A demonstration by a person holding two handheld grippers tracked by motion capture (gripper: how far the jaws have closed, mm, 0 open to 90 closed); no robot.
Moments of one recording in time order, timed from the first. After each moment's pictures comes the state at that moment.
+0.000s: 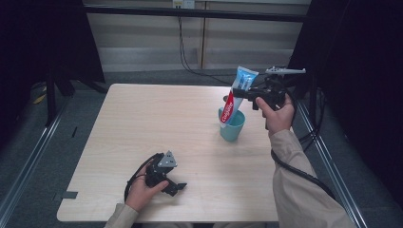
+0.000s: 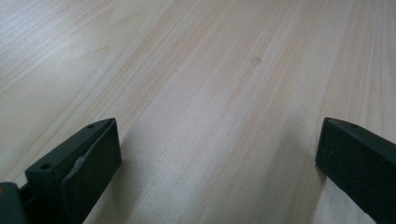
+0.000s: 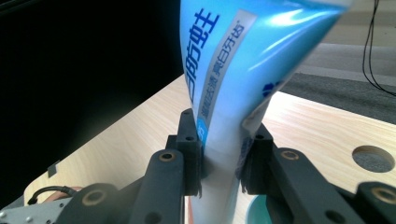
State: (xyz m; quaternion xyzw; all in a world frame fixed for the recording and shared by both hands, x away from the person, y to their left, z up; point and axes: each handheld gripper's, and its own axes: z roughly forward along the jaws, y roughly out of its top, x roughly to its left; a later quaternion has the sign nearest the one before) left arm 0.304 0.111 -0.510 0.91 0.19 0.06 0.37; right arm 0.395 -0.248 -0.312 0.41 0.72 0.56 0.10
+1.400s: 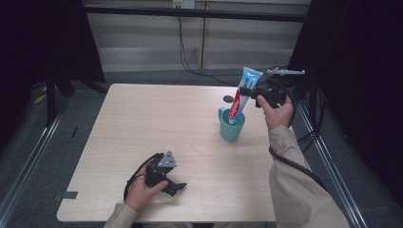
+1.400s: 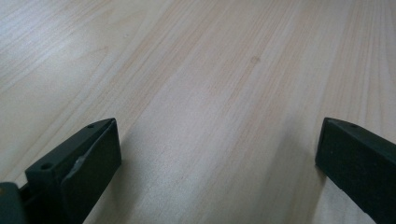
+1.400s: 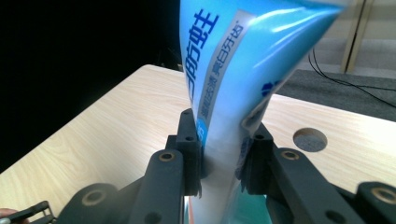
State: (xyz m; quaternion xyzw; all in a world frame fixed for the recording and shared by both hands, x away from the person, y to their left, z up) left arm 0.305 0.112 -0.511 0.91 0.19 0.06 0.37; right arm 0.419 -0.265 -0.336 0.47 0.70 0.52 0.15
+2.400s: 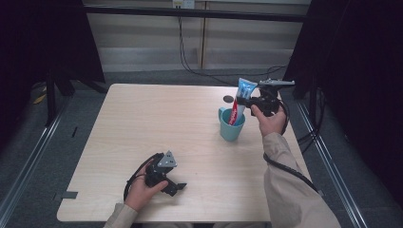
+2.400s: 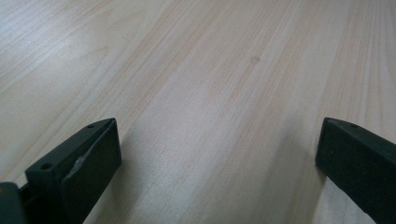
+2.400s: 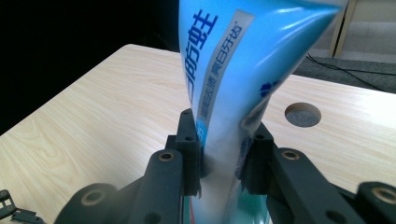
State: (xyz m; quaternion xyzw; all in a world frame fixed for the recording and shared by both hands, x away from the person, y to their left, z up) left arm 0.305 0.112 -0.511 0.91 0.19 0.06 0.37; right arm 0.422 -0.259 -0.375 0.48 0.71 0.49 0.15
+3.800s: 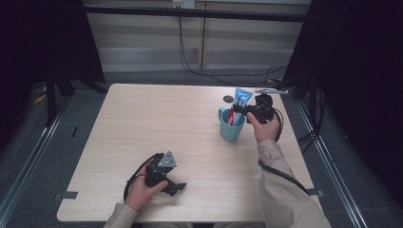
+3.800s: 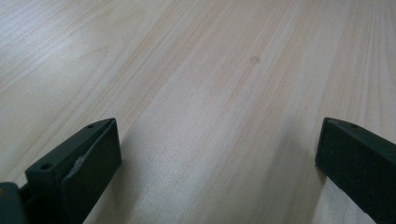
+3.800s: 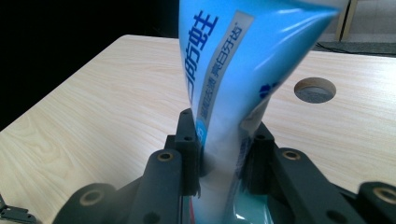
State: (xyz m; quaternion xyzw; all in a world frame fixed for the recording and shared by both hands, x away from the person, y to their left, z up) left arm 0.305 0.112 -0.511 0.91 0.19 0.06 0.38; right arm 0.422 -0.254 -0.410 0.50 0.70 0.49 0.13
